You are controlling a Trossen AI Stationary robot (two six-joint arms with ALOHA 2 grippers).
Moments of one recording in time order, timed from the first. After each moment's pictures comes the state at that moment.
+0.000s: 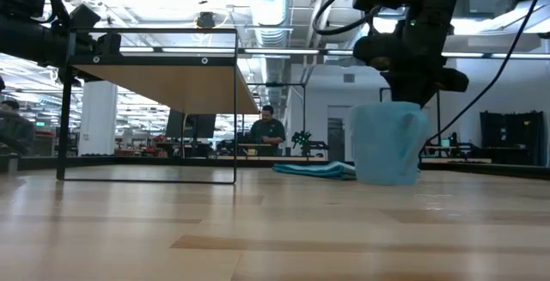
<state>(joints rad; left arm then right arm) 0.34 0.01 0.06 -0.10 -0.64 -0.05 0.04 1.49 0.98 -0.80 0.15 0.96</state>
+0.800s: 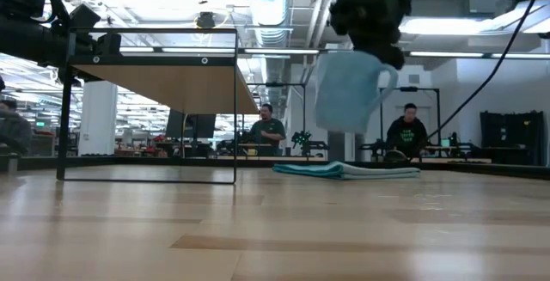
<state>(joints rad) 0.34 0.01 0.06 -0.10 -0.64 -0.05 -0.13 1.49 1.21 -0.82 -0.03 0.39</state>
